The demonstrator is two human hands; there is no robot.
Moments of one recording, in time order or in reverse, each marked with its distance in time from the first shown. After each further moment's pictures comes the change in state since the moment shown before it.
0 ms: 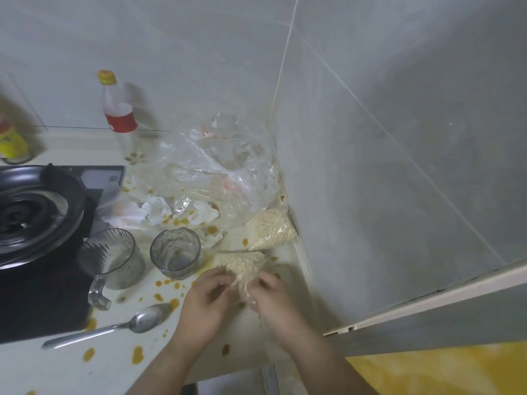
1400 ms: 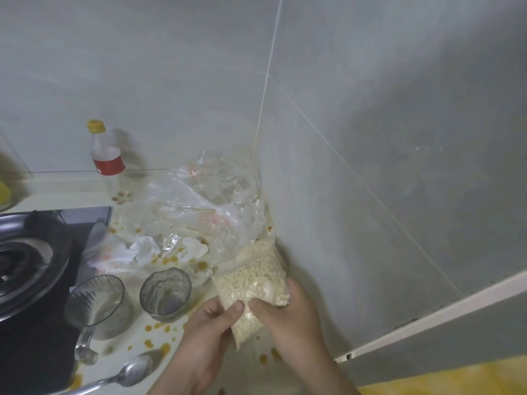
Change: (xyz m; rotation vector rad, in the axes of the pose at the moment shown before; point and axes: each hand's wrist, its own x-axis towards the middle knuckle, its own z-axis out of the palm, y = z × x) left_hand 0.009 0.046 0.002 -0.796 -0.288 -0.339; right_hand -0.039 -0.050 -0.028 -0.049 0.309 -0.283
